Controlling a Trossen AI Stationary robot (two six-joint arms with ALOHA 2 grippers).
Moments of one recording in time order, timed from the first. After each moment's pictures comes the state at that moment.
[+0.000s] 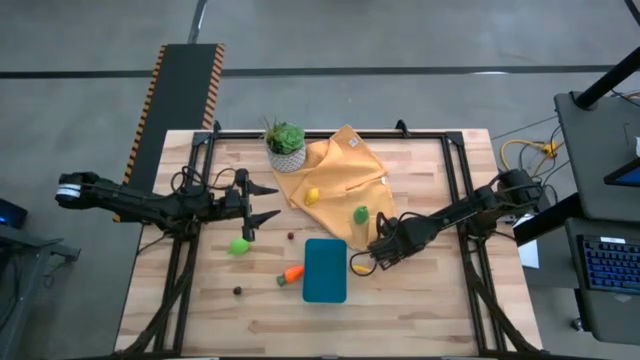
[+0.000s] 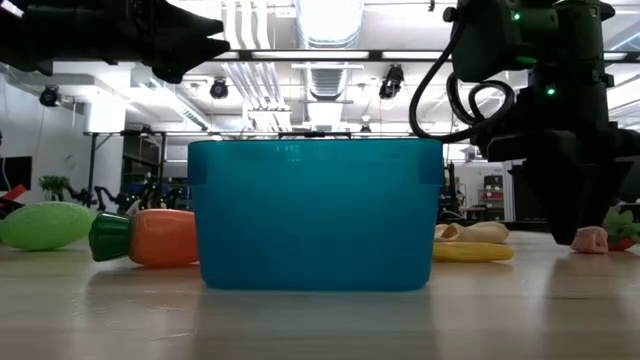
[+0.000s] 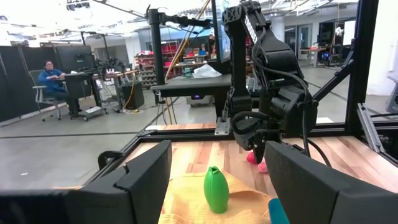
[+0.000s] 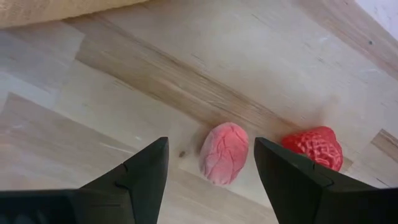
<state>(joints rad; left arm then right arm) -0.08 0.80 0.27 0.65 -0.22 0.11 0.31 1.67 0.93 -0.91 0.05 1.33</state>
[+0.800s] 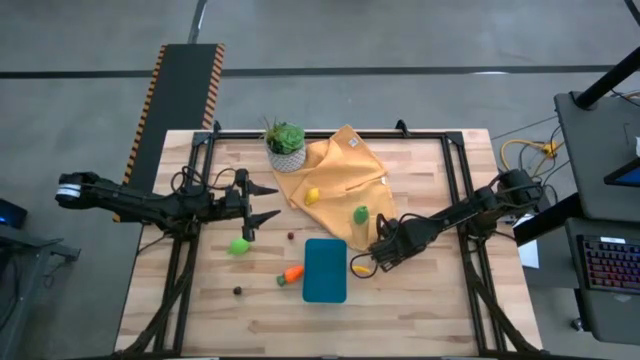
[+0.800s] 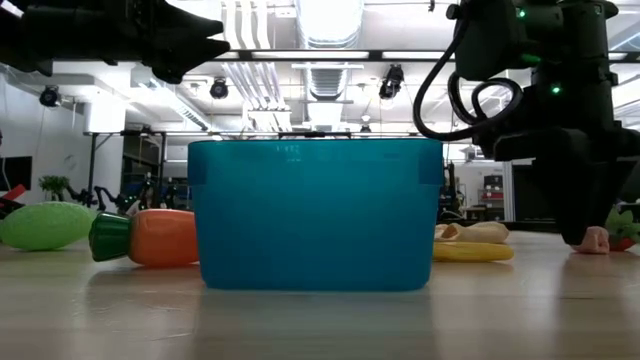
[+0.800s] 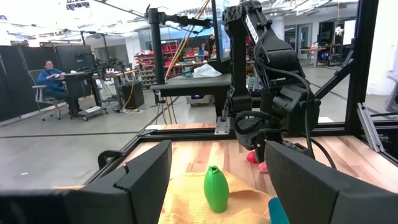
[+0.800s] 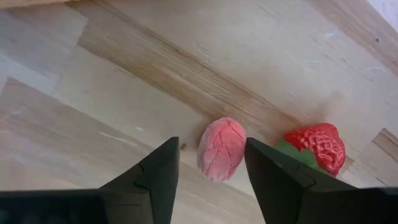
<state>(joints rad) -0.08 0.80 0.27 0.64 -0.22 0.11 0.32 1.67 0.93 -0.91 0.03 1.30</state>
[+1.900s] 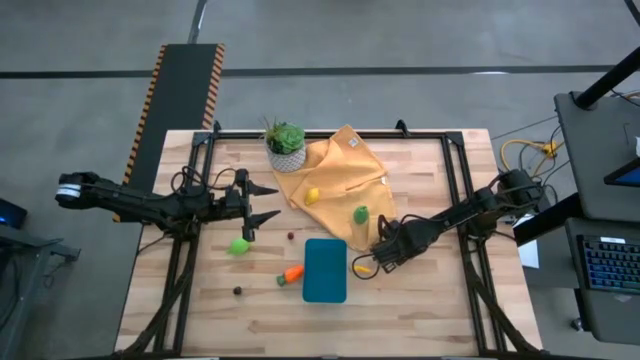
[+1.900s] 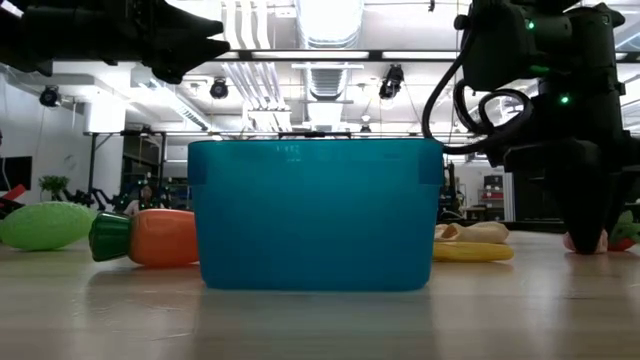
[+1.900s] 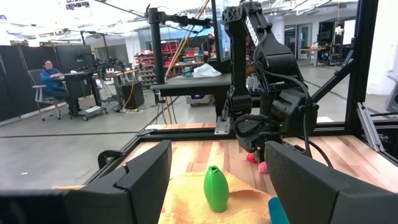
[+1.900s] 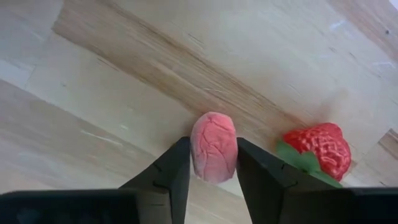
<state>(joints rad) -0.08 0.80 0.27 0.64 -0.22 0.11 0.32 1.67 0.88 -0.87 0.04 1.29</state>
